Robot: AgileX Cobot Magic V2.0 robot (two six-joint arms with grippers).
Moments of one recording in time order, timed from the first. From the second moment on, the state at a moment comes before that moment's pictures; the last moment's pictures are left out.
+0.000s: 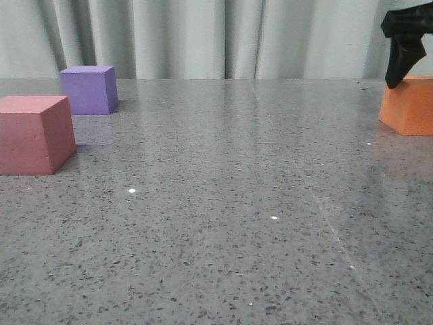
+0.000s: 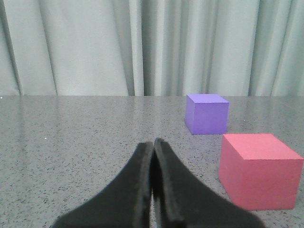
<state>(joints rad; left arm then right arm) -0.05 0.00 0.00 0.12 0.00 -0.15 0.06 1.59 -1.22 -0.06 0.63 0.13</state>
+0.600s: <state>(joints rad) -0.05 0.00 0.00 0.12 0.00 -0.15 0.06 1.65 -1.22 -0.03 0.61 0.13</state>
